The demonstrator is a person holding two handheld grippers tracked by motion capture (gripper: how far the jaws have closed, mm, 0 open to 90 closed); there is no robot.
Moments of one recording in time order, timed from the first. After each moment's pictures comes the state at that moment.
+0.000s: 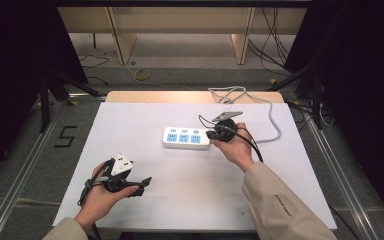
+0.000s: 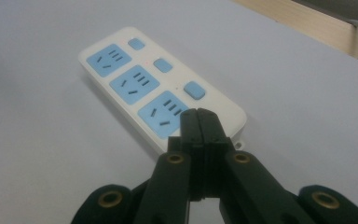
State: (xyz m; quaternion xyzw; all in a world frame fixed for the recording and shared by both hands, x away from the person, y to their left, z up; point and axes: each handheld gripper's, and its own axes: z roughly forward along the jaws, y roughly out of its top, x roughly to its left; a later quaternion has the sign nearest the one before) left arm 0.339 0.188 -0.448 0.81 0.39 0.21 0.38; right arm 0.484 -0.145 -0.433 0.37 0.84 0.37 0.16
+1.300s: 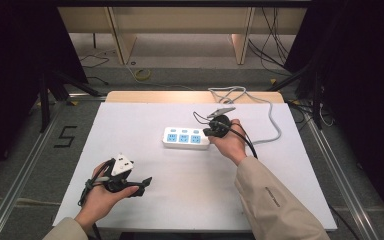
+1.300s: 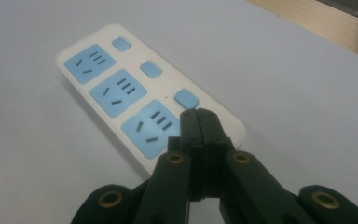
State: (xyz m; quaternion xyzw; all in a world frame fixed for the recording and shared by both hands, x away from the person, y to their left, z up) left arm 0.338 0.187 -0.448 0.81 0.39 0.21 0.38; right arm 0.505 -0.132 -0.439 0.38 0.84 0.35 0.16
